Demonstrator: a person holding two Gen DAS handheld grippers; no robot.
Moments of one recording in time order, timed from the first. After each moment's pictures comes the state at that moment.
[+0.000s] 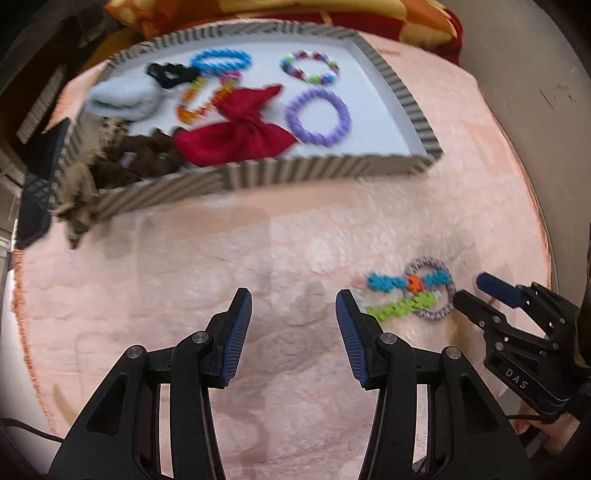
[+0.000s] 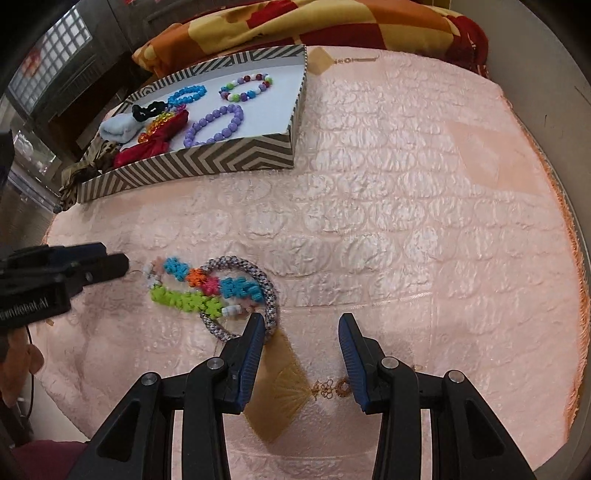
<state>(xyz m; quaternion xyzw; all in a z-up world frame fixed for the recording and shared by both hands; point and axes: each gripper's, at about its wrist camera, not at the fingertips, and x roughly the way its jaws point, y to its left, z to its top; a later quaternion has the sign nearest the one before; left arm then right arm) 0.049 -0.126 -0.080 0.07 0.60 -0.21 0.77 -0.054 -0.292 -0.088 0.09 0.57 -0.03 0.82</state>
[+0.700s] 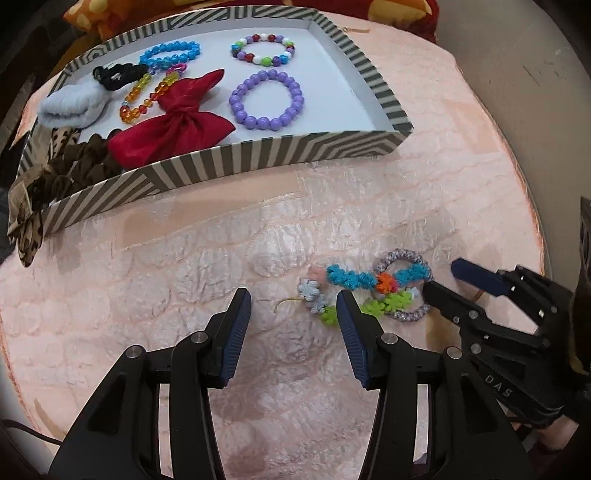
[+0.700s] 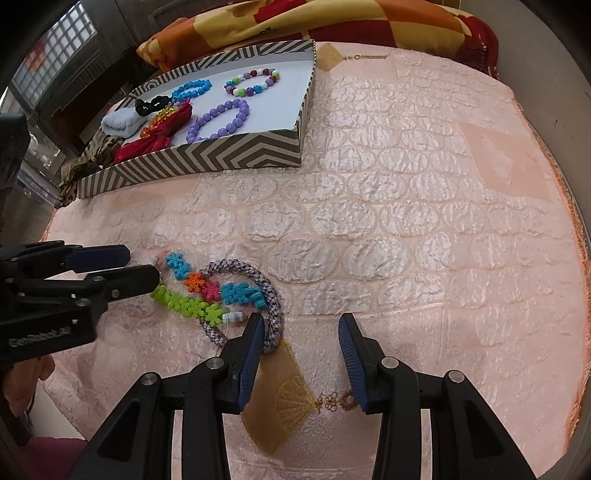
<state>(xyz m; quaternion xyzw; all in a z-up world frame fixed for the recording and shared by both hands) 0.046 -0.154 -0.092 0.09 0.61 -0.24 0.75 -0.047 -0.290 -0.093 0.08 0.57 -0.01 0.82</state>
